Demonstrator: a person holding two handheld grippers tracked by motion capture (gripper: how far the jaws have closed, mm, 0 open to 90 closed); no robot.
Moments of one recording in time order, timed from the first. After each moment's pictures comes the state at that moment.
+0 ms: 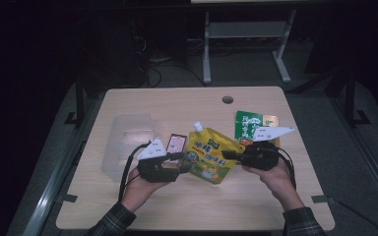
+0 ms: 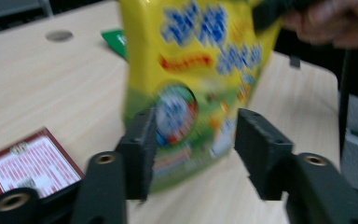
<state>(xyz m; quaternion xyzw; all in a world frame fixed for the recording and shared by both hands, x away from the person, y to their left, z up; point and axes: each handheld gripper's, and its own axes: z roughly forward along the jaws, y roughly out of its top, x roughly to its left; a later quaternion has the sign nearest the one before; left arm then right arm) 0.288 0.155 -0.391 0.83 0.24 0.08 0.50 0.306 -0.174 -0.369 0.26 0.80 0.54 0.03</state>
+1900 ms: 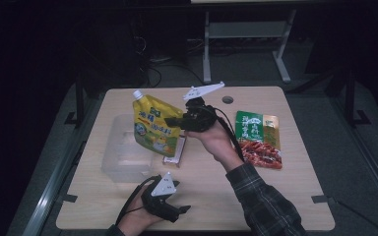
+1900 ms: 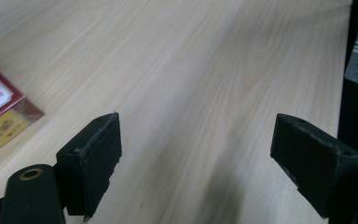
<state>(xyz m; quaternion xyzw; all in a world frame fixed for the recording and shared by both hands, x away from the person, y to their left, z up) 0.238 0.151 -0.450 0.89 0.20 0.08 0.39 0.368 -0.024 -0.291 0.25 0.81 0.53 0.02</state>
